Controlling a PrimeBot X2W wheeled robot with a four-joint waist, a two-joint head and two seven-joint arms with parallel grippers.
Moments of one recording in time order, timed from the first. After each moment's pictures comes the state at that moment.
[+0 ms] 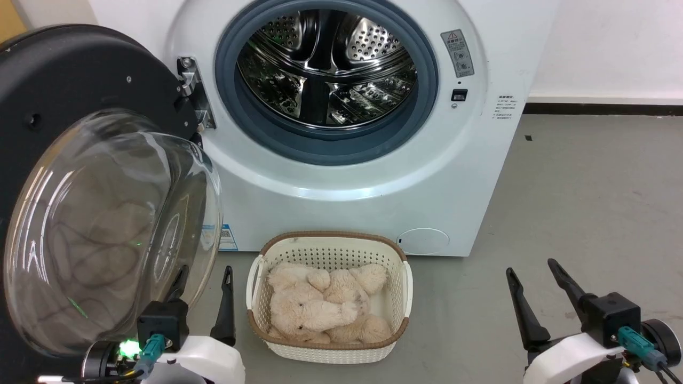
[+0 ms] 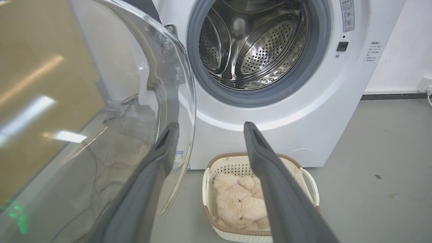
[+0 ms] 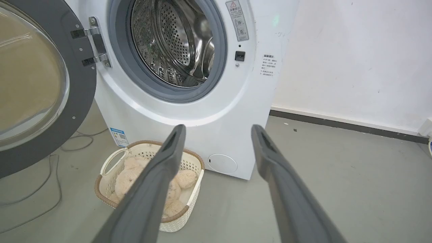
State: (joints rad) left arm 0.02 0.05 -0.01 0.01 -0.01 0.01 -0.02; right arm 0.01 -0.05 -0.01 0.01 0.01 0.13 -0.02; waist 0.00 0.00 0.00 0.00
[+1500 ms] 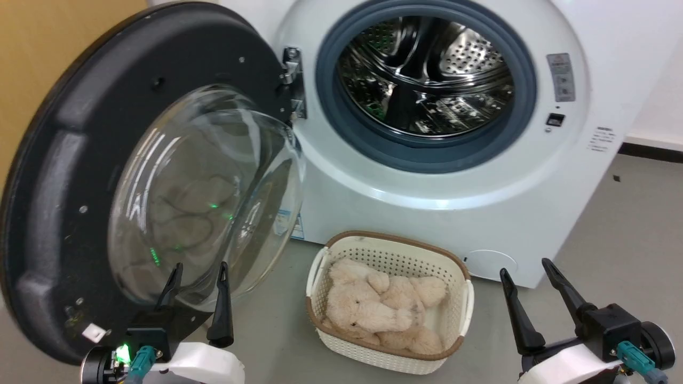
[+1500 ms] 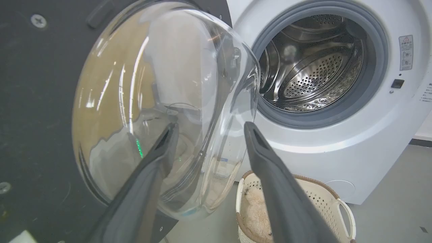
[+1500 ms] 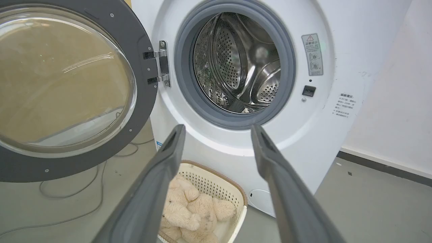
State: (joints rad) left arm 0.03 0.05 -0.02 0.00 -0.07 0.03 -0.11; right arm 0.03 -0.05 0.02 0.00 0.02 0.13 -0.11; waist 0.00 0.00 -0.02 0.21
